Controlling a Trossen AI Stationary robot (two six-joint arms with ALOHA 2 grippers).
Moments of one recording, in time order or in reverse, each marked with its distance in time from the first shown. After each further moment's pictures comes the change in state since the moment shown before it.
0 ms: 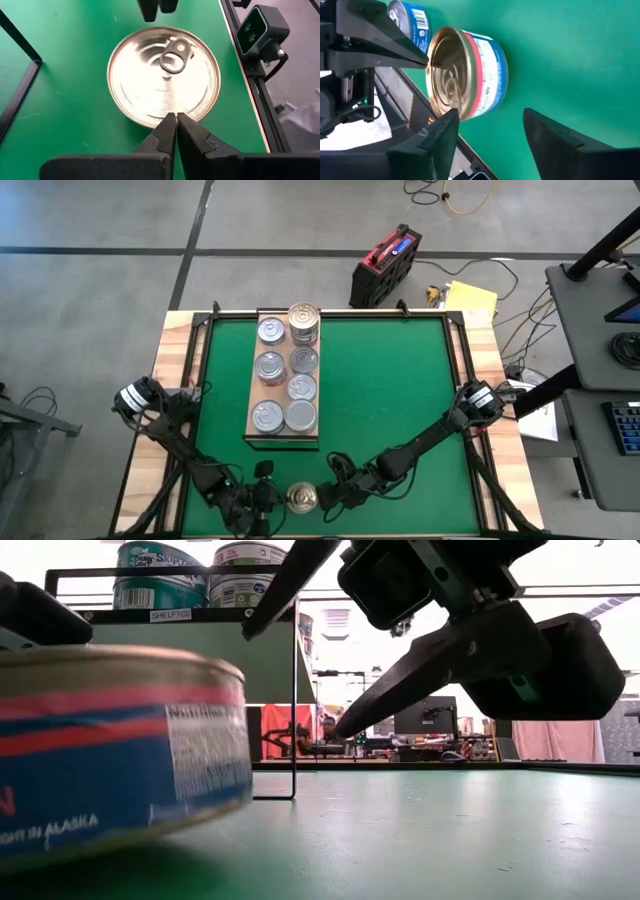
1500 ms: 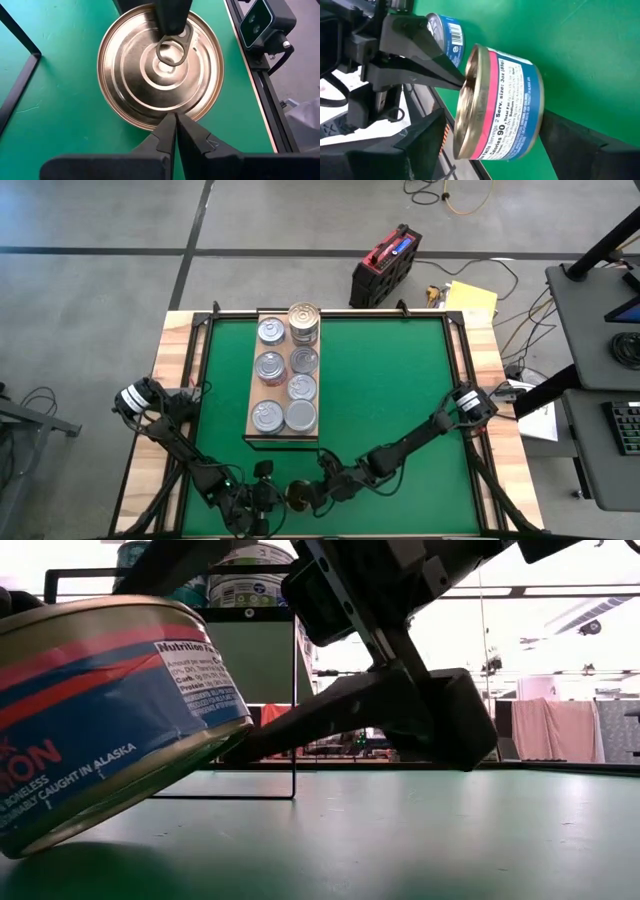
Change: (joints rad) left arm -0.003 0.002 -0.007 0.002 -0.001 0.001; right arm -0.047 0.087 -0.002 0.267 -0.002 -0.140
